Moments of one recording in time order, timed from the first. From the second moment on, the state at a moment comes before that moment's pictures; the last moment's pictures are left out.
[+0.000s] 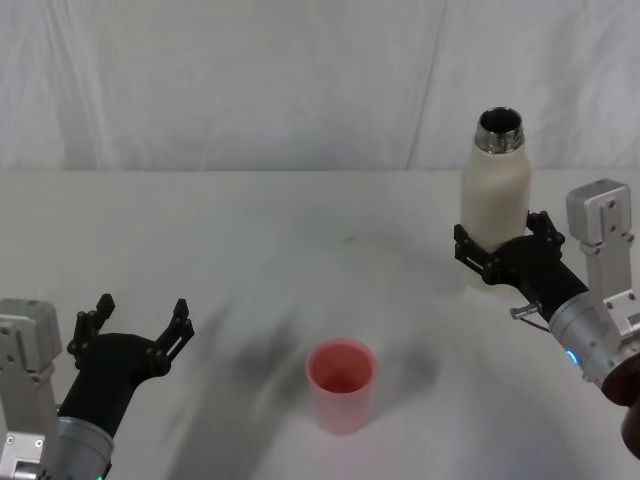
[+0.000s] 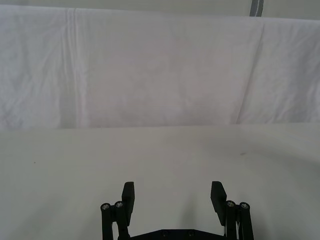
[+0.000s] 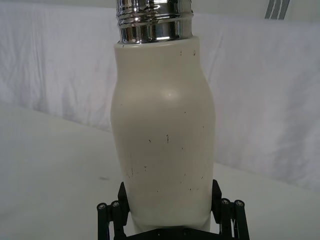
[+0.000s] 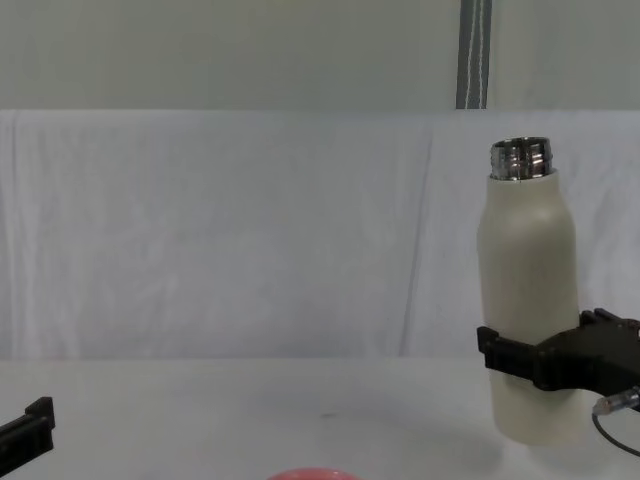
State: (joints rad) left arm 0.27 0.24 0.04 -1.85 -0.25 -0.02 -0.02; right arm 0.23 0.19 -0.25 -1.44 0.11 -0.01 0.20
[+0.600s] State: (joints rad) left arm 0.27 0.24 0.04 -1.85 -0.25 -0.02 -0.02; right arm 0.17 0.22 -0.23 -1.52 0.03 -0.01 0.19
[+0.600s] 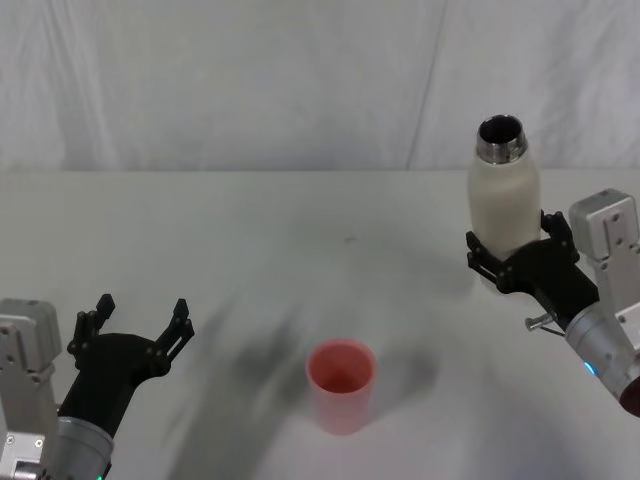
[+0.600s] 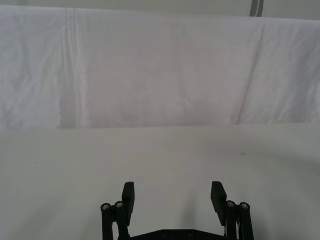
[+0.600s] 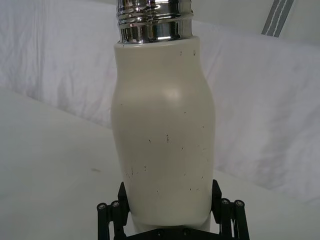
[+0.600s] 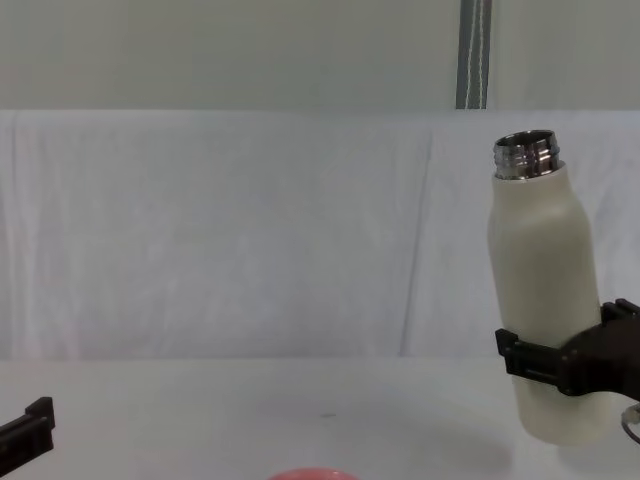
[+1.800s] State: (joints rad) left arm 0.27 0.24 0.04 -1.85 -0.25 -0.02 -0.02; right arm 0.07 0.22 -0.20 -1.63 -0.01 0.00 0.19
